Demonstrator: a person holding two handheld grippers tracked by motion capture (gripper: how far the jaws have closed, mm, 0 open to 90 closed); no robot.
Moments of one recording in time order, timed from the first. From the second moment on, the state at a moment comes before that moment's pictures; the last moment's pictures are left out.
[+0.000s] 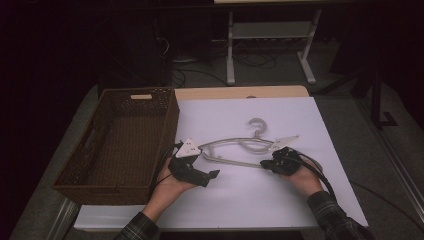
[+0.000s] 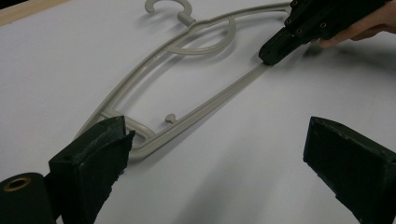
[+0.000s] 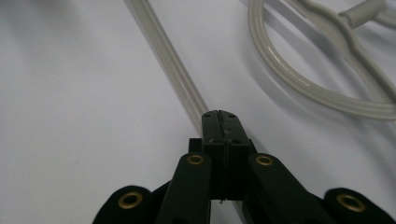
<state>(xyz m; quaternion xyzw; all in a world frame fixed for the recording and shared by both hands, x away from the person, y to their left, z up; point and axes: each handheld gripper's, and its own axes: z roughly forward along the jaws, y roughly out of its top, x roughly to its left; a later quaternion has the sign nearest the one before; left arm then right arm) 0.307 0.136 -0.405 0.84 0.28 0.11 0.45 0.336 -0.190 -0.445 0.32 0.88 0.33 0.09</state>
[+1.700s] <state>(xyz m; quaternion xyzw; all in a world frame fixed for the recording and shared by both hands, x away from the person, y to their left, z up) 0.437 0.066 -0.440 0.92 0.21 0.11 0.32 0.336 -0.188 -0.446 0.31 0.89 0.33 0.09</state>
